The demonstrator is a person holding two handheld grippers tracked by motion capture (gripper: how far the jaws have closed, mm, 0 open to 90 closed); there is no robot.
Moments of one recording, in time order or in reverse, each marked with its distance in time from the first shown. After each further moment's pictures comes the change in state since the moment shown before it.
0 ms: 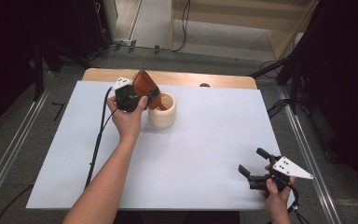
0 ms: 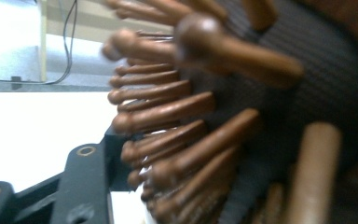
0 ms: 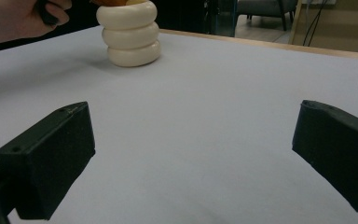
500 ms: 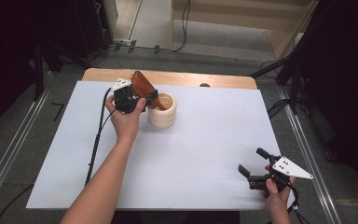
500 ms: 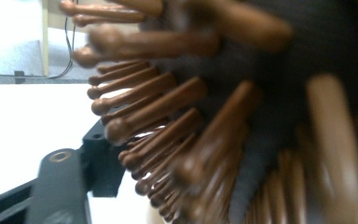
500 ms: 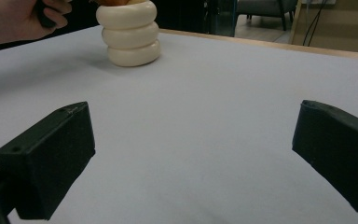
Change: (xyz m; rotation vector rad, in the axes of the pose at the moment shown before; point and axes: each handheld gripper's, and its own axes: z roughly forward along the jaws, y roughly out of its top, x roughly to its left) left arm 0.007 -0.003 -0.003 0.023 -0.007 0.004; right arm 0.000 0.000 0.000 0.000 -0.001 -0.001
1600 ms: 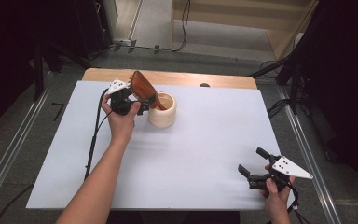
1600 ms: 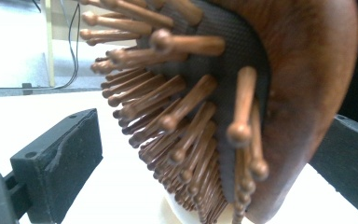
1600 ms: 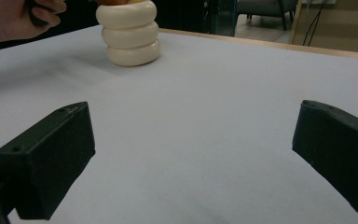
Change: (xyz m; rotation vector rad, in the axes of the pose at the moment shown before) left arm -0.001 -0.001 -0.014 -0.021 0.013 0.059; right arm 0.000 0.000 0.001 0.001 -0.002 0.002
